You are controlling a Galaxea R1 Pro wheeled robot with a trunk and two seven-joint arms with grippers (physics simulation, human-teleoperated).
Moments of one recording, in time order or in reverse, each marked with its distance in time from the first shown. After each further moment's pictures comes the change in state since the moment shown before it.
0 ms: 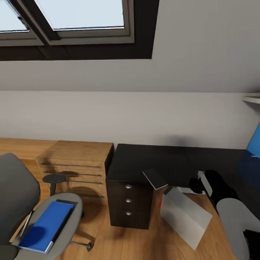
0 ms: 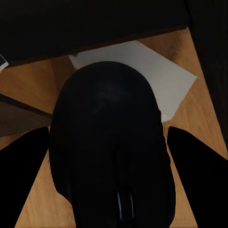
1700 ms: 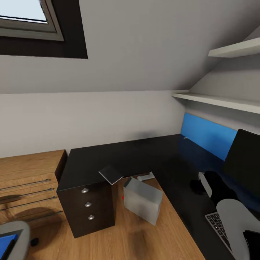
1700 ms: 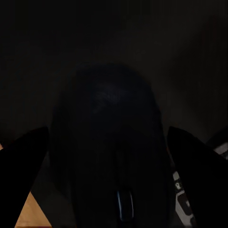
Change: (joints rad) left arm 0.000 -0.044 -0.027 -0.007 -0.021 -0.133 0.001; right arm 0.005 0.001 0.002 0.010 0.003 -0.002 -0.025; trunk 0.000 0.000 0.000
